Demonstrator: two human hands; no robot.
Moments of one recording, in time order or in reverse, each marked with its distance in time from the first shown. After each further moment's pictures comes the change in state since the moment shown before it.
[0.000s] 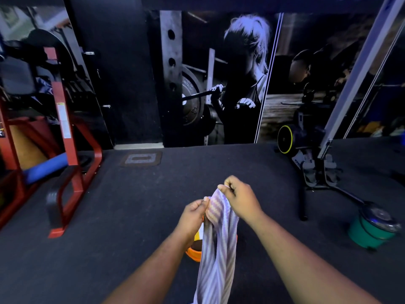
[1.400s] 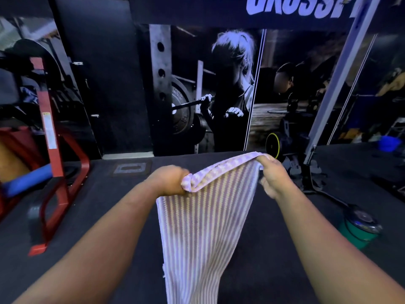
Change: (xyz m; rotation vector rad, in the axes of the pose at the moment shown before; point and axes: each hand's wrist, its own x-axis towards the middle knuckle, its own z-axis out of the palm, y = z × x) left_hand 0.049 0.164 -0.017 1.775 -0.230 0.287; right_hand 0.045 -0.017 -0.126 0.826 0.193 0.409
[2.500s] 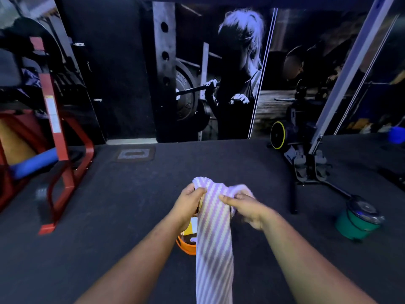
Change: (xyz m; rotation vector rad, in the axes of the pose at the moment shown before) left_hand -0.030 0.071 0.121 -1.742 0.171 -0.310; right_hand -0.063 0.098 0.019 -0.407 -0.425 0.459
